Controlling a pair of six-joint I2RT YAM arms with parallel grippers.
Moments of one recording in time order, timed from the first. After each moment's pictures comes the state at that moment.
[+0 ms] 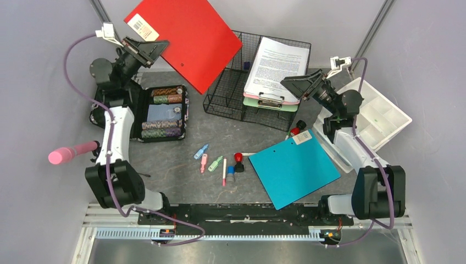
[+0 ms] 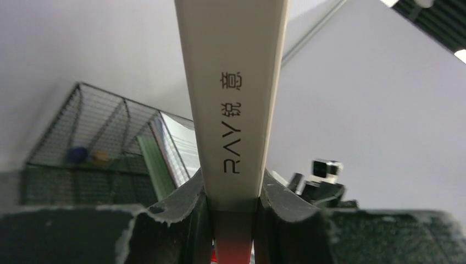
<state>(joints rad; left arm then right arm) 0.20 1.46 1.31 0.66 0.84 -1.23 0.05 1.34 0.85 0.96 -0.80 1.05</state>
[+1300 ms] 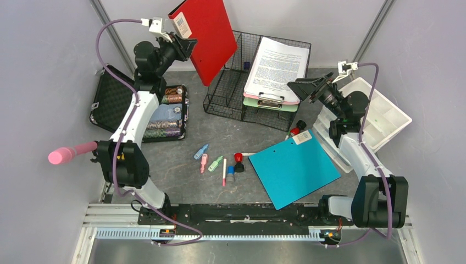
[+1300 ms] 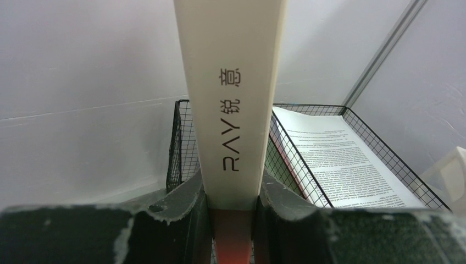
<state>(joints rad) -0.09 1.64 1.51 0.32 0.43 -0.31 -0.03 1.26 0.81 0.79 -0.75 0.82</state>
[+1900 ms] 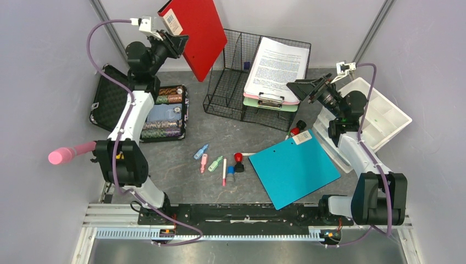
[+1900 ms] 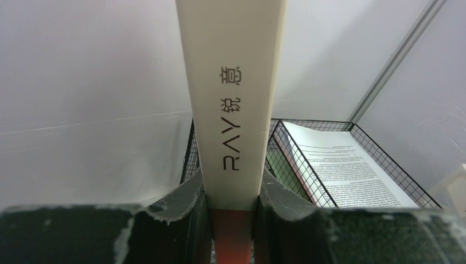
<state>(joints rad) -0.02 1.64 1.51 0.38 0.46 -0.37 -0.03 1.28 0.80 0.79 -0.75 0.82</state>
